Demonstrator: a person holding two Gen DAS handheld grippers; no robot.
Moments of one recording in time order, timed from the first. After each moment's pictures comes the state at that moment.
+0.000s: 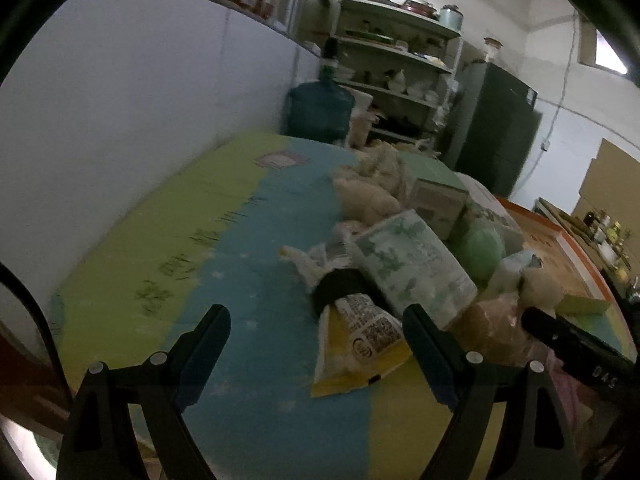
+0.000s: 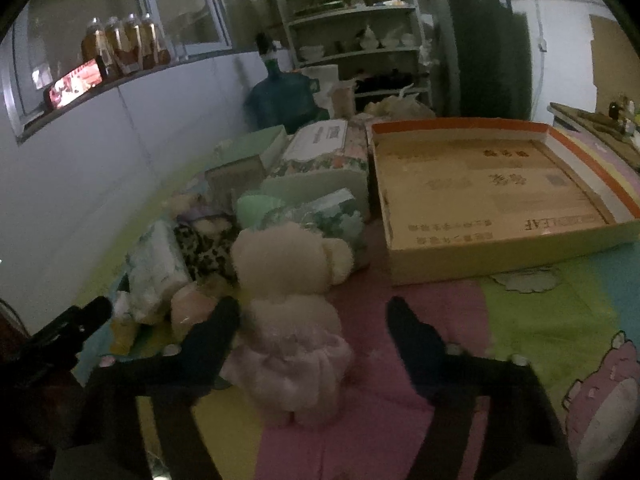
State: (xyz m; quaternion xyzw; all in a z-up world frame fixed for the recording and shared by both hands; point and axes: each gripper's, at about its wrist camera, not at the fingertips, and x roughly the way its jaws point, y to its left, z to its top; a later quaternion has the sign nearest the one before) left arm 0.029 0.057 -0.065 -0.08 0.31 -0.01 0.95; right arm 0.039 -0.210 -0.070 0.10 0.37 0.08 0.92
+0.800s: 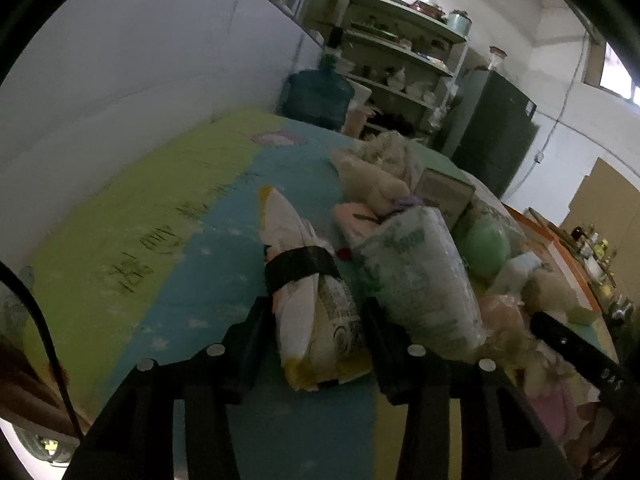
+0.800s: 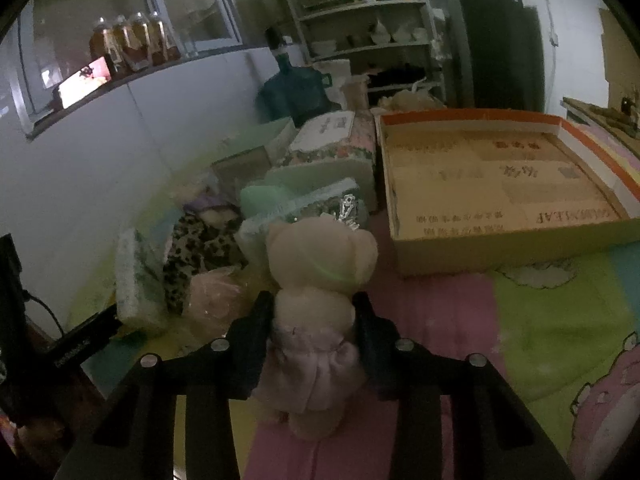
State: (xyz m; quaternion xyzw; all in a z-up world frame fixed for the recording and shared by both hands) left arm 0.035 0.069 -0.081 -0.13 0.34 -0.02 0.93; right arm 0.034 -0.216 -0.069 0.10 0.36 0.10 0.92
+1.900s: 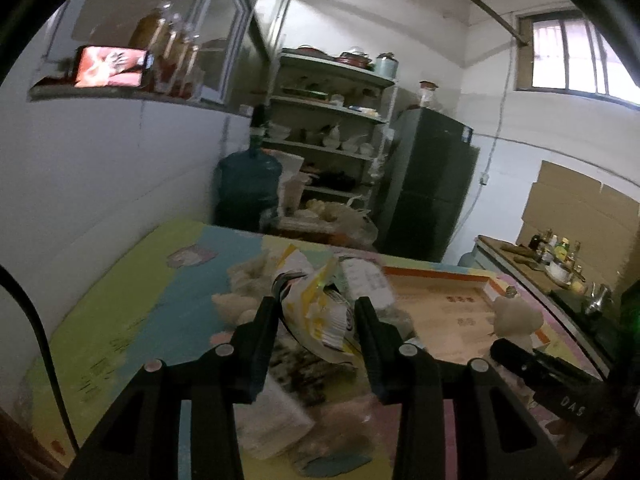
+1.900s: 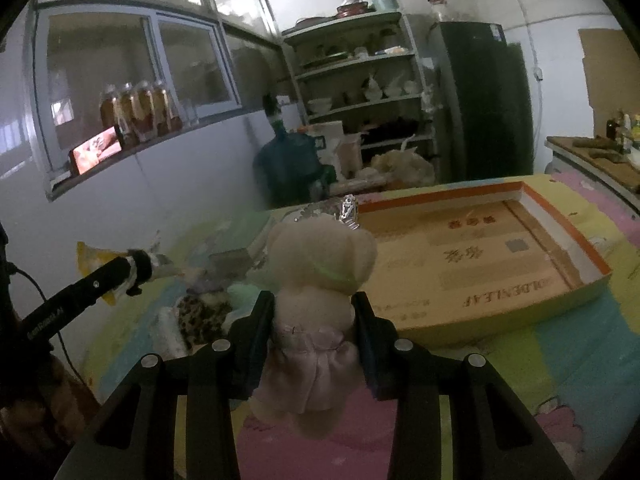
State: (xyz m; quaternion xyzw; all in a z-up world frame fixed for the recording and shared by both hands) left arm 0.039 -0.019 0.016 -0.08 0.23 -0.10 0.96; right arm 0.012 -0.286 -0.010 0.12 0.27 0.09 0.95
